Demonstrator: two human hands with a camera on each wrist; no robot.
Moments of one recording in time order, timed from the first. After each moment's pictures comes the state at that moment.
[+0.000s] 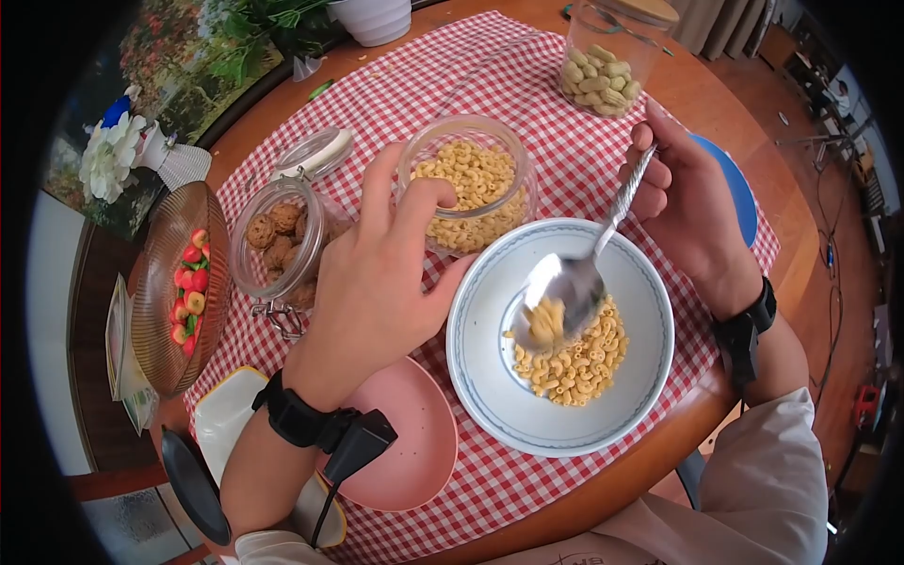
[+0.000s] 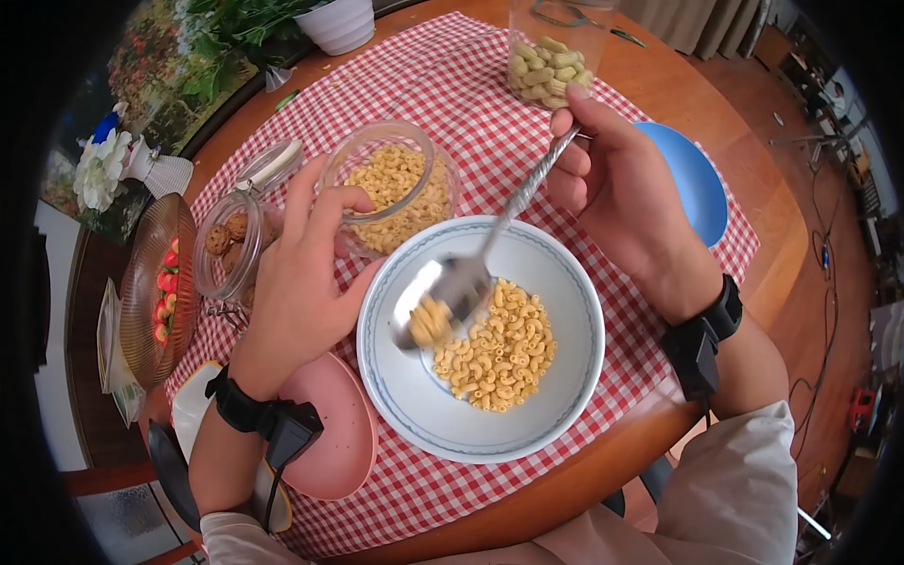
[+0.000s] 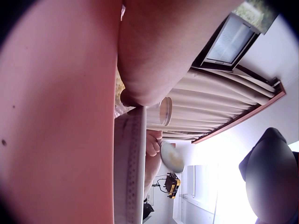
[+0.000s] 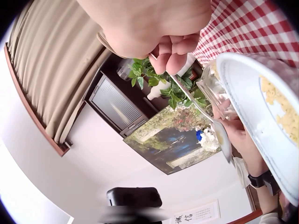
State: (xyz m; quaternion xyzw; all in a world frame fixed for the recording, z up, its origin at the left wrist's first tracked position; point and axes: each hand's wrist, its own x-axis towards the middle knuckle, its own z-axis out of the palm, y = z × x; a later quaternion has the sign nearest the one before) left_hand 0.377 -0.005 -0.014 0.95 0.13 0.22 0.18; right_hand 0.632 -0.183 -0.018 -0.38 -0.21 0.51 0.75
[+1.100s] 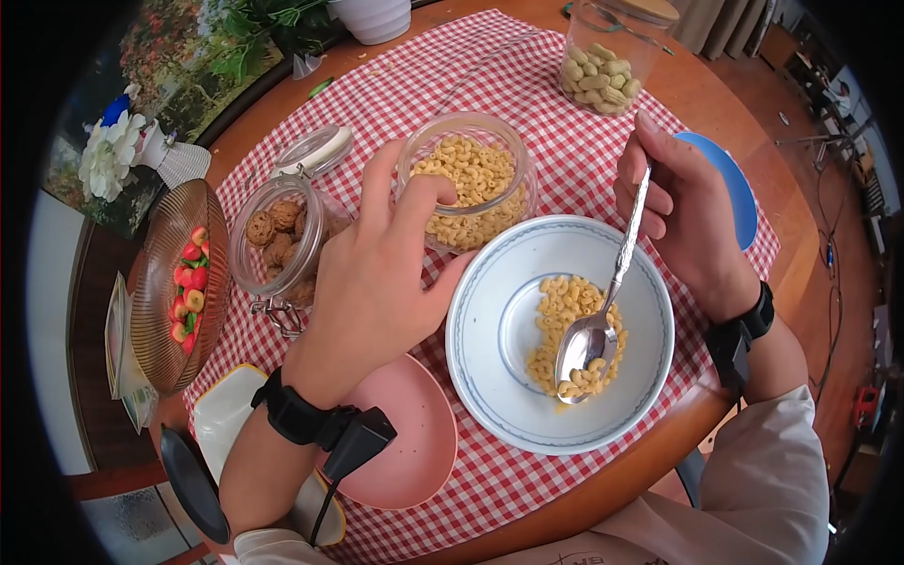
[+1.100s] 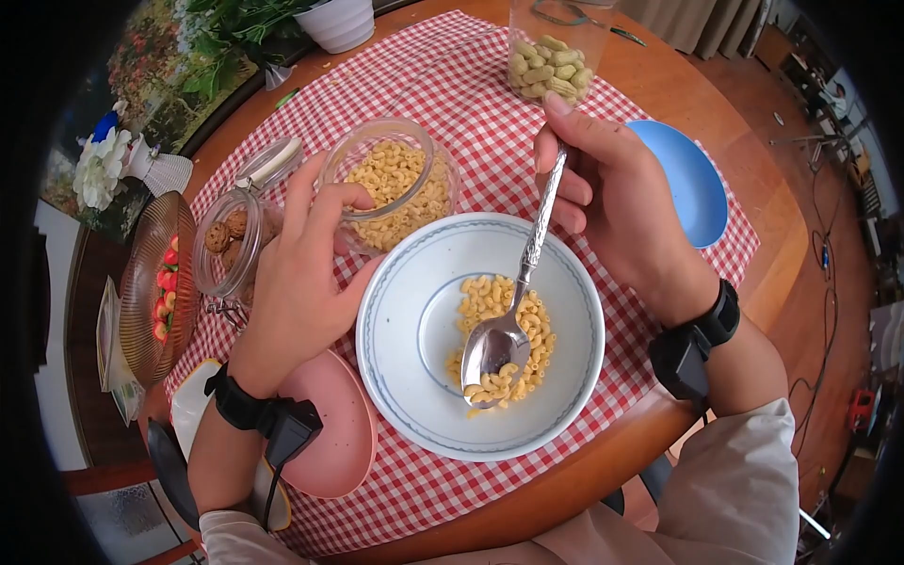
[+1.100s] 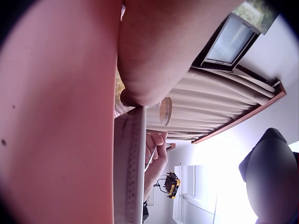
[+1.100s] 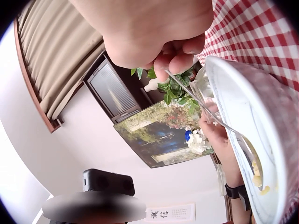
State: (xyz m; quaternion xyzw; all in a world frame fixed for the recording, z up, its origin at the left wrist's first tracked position) left_hand 0.377 -0.005 -0.016 0.95 0.12 0.22 0.18; right_hand 0.611 -0.183 -0.007 -0.49 -0.29 0.45 0.69
